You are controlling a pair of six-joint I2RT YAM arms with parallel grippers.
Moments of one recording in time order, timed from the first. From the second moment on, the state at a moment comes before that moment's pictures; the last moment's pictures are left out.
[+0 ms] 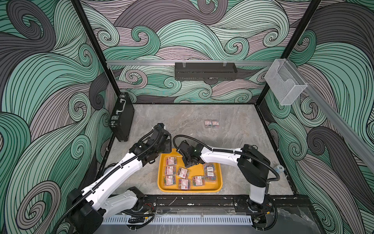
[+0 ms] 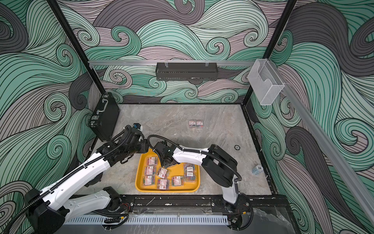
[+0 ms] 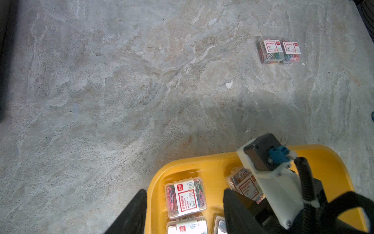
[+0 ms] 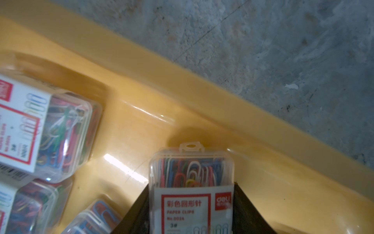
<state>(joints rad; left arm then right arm) -0.61 1.08 0.93 -0.73 -0.24 -0.48 1.05 1.89 1.26 -0.65 0.20 0.53</state>
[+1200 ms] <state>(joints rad) -0.61 0.99 0.89 -0.71 -0.20 -0.48 0.80 1.71 1.36 -0.68 0.27 0.34</state>
